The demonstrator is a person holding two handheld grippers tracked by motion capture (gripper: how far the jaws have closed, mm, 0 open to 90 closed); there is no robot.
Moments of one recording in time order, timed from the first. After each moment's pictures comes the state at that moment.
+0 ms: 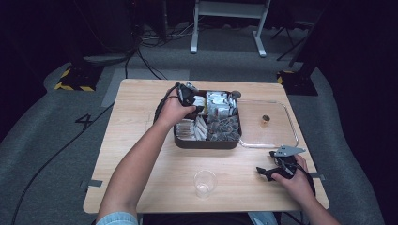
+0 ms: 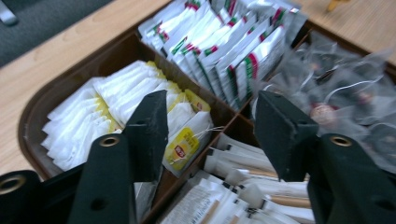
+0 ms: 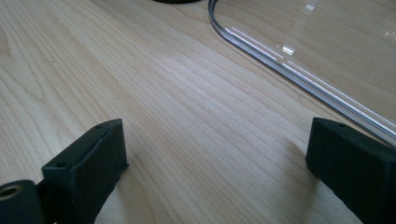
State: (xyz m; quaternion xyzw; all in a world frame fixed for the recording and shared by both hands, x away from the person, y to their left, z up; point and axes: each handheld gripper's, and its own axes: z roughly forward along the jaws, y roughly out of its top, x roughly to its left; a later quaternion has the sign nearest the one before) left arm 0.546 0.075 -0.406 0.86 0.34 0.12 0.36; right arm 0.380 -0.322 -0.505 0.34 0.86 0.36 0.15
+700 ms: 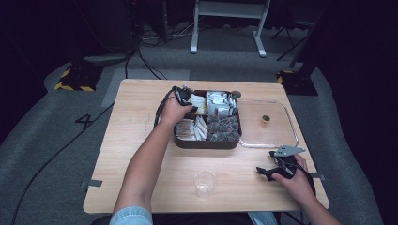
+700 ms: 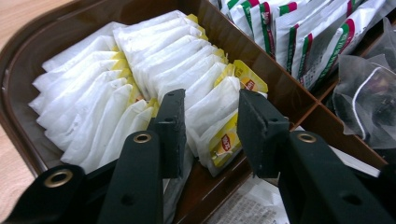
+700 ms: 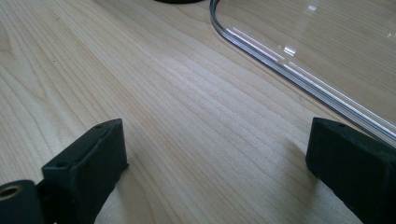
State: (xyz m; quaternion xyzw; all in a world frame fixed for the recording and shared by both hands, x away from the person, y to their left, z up) left arm 0.576 0.082 -0.447 0.84 0.41 0.09 0.34; right arm 0.381 -0.322 -0.505 0.34 0.86 0.36 0.14
